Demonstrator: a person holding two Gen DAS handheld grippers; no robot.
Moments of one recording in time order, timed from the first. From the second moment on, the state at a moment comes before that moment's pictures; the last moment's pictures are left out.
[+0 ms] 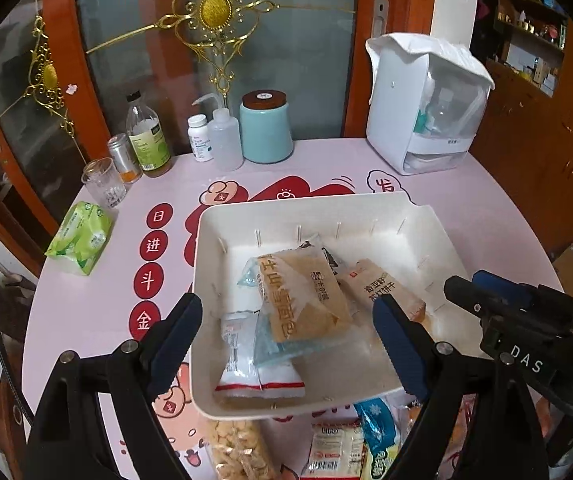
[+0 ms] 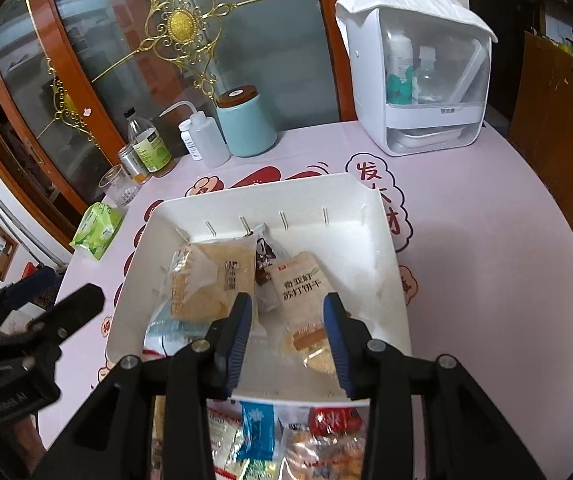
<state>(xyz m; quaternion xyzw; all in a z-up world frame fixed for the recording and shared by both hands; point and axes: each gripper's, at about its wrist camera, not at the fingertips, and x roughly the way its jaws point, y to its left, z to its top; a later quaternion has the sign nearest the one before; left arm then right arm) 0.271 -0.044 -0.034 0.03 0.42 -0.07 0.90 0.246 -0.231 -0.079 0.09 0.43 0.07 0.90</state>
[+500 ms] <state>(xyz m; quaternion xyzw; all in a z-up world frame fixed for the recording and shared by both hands) 0.185 -0.012 -0.004 0.00 0.41 -0.05 0.91 0.172 -0.232 -0.063 0.07 0.42 0.10 0.90</state>
